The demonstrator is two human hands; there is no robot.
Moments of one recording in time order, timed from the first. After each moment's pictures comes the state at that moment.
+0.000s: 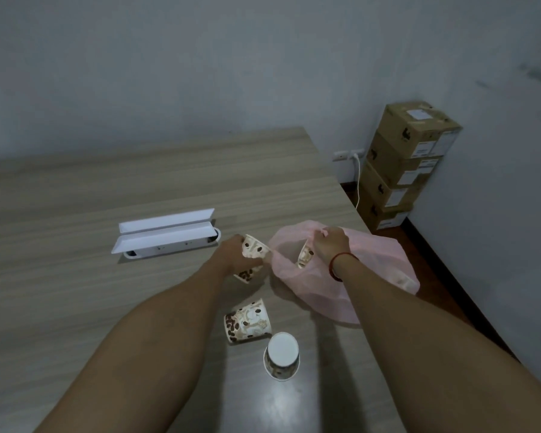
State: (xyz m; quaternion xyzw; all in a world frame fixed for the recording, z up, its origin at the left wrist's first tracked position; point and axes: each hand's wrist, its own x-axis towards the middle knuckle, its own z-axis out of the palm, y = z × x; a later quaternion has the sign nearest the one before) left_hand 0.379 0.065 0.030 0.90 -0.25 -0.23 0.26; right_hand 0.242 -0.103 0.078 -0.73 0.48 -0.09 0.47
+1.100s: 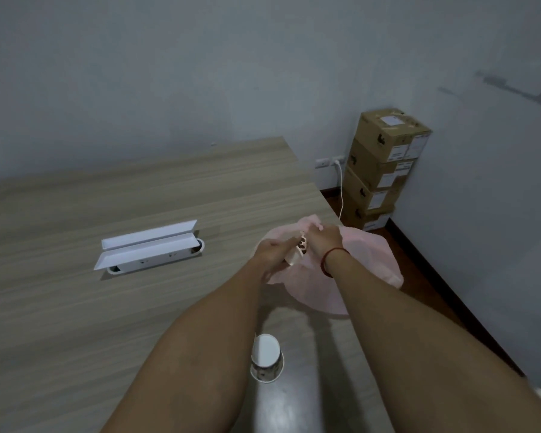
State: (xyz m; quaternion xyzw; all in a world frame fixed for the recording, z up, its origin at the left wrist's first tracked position) left_hand 0.296 -0.032 0.054 0.70 -0.09 -0.43 0.56; right_hand 0.217 -0.117 0.111 -0.68 0.50 -0.13 0.52
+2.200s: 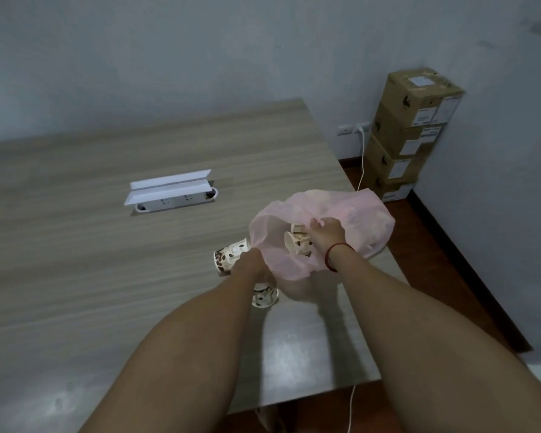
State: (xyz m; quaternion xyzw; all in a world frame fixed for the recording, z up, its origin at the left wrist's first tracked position) left_hand 0.183 0.073 0.018 0.94 -0.18 -0.29 0.08; right_hand 0.108 -0.073 0.065 -0.71 0.45 -0.08 0.53
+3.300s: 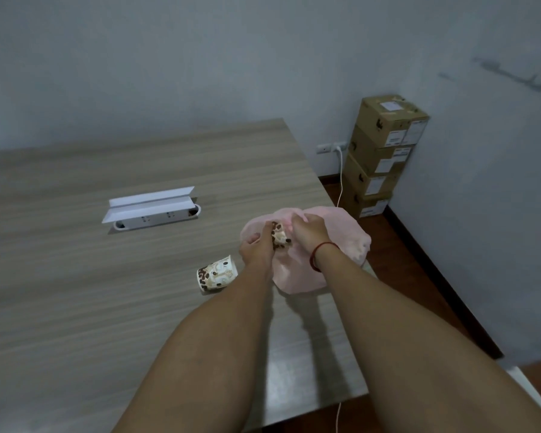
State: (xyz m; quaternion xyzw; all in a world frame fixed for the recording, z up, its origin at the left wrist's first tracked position) left_hand 0.177 0.002 0.042 0.64 0.19 -0.23 0.70; right_hand 0.114 -0.070 0.112 -0.67 0.41 -0.11 0.61
